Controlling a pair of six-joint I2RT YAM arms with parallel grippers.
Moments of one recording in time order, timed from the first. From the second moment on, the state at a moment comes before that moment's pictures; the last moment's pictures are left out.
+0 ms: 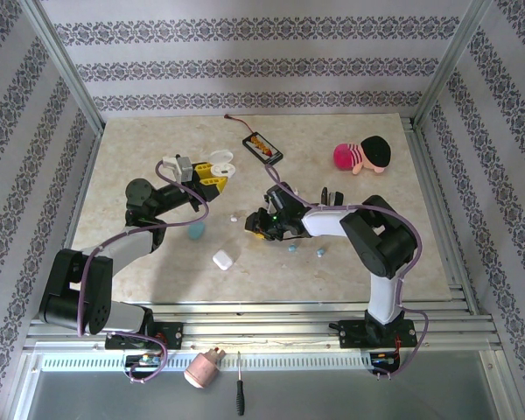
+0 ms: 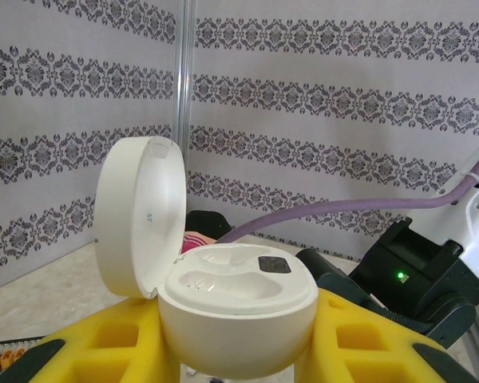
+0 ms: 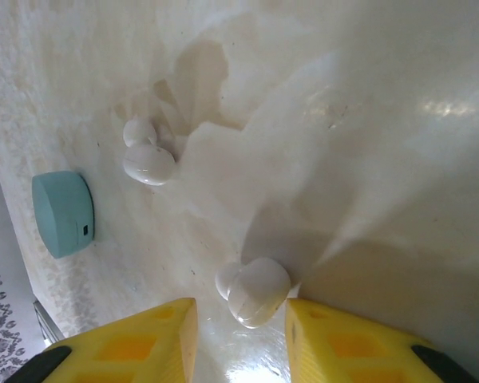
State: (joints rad) left arm -0.15 1.39 0.59 1.08 0.93 -0.30; right arm 0.65 1.91 0.97 0.07 -0.47 1.00
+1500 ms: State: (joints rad) left arm -0.15 1.41 0.60 1.12 0.96 -0.32; right arm 0.60 1.88 1.06 -0.11 -0.44 0.71
